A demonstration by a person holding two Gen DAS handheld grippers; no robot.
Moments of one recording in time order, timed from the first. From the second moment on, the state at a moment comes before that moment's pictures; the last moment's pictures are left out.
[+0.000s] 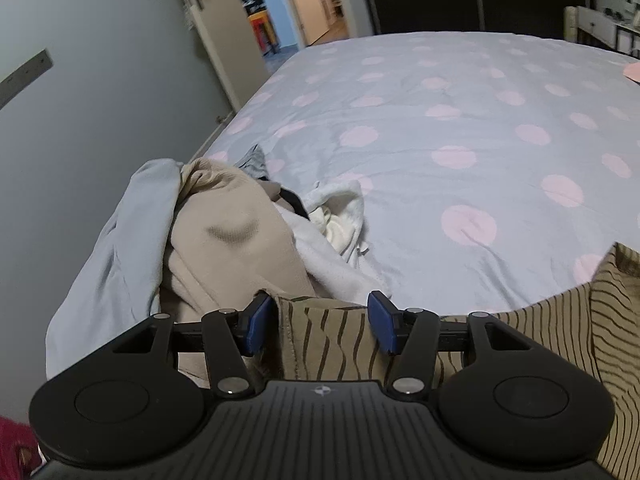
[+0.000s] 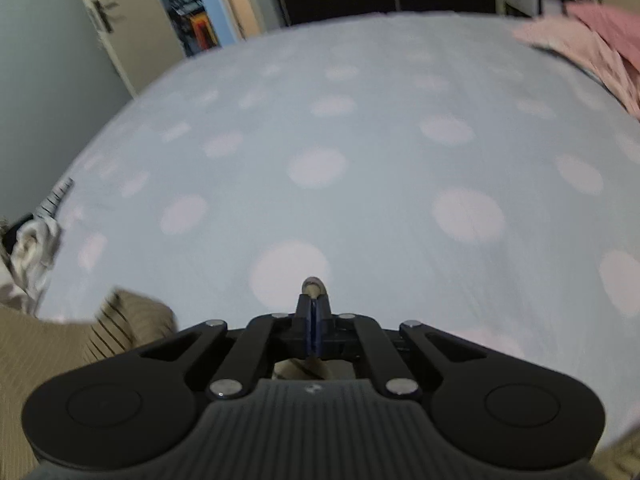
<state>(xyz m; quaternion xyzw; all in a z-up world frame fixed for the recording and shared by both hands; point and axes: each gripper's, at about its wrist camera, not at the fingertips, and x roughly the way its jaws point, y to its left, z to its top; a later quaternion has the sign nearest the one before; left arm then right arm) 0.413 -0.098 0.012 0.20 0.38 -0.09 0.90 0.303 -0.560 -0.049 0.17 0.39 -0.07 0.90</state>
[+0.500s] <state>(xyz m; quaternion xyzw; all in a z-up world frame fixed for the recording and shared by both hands) 0.379 -0.078 0.043 0.12 0.29 -0.14 0.94 0.257 -0.576 -0.040 0.09 0.45 -0.05 0.89</state>
